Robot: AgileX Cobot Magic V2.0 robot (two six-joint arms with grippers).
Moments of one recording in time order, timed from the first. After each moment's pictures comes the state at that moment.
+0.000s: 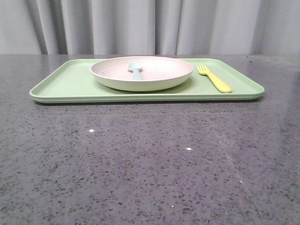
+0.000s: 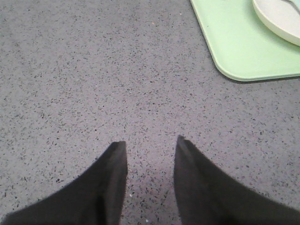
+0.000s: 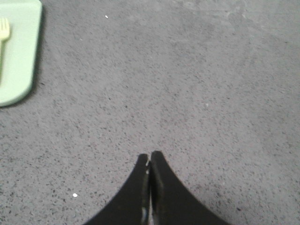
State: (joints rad) left arm -0.03 0.51 -0.61 -0.05 0.79 -0.02; right arm 0.25 0.37 -0.56 -0.45 0.84 0.52
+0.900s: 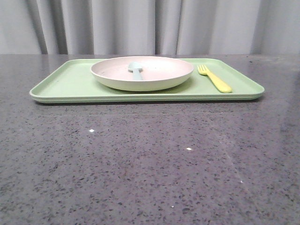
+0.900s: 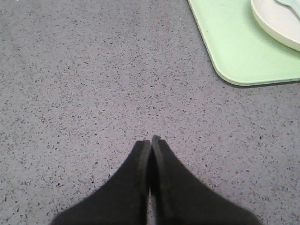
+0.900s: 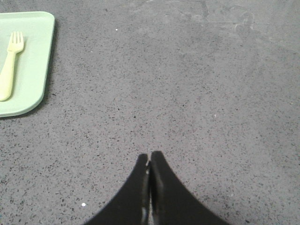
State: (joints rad) left arm -0.03 0.51 -0.61 -0.05 0.78 -0.02; right arm 0.25 0.37 -0.56 -0.44 0.81 0.52
